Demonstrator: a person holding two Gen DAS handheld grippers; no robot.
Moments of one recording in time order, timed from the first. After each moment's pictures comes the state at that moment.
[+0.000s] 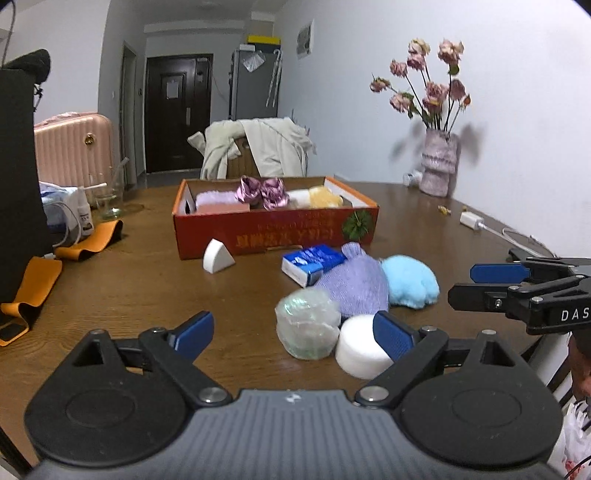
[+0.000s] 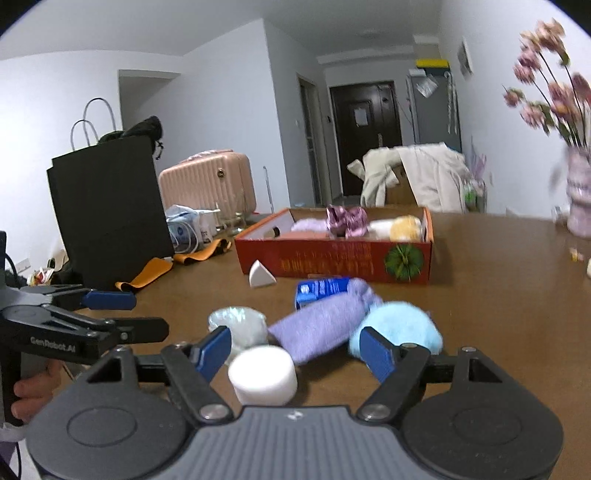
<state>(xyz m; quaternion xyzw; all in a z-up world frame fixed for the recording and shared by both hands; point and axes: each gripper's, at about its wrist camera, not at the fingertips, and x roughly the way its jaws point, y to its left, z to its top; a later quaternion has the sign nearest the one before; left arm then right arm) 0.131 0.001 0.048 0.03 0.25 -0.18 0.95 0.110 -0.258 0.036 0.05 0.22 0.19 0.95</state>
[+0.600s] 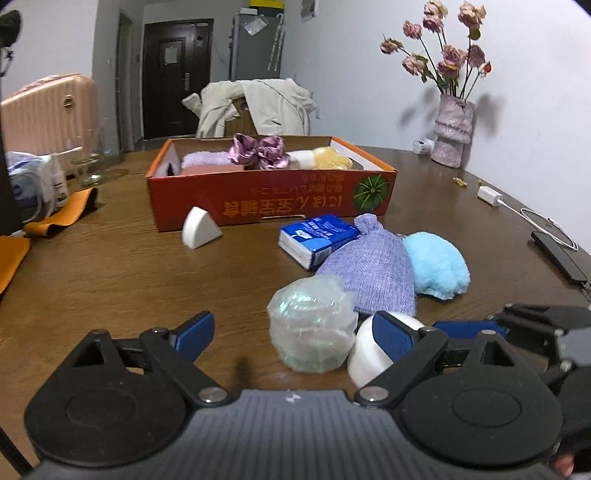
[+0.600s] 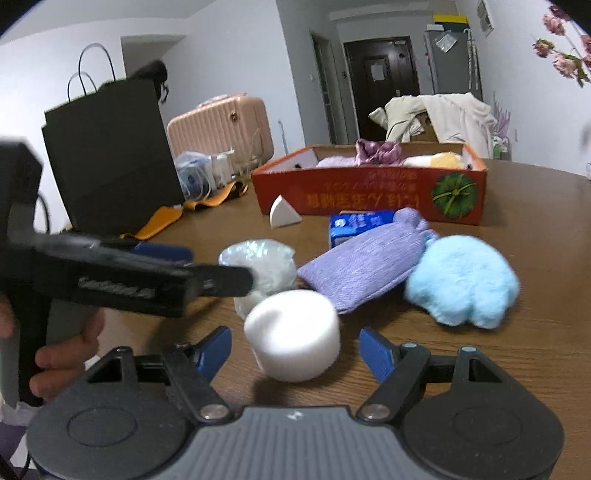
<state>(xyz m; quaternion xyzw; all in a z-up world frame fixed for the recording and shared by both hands) 0.200 -0.025 0.015 0.03 0.31 -0.17 0.94 0.154 -0.209 -0.016 0.04 0.30 0.23 0.93</state>
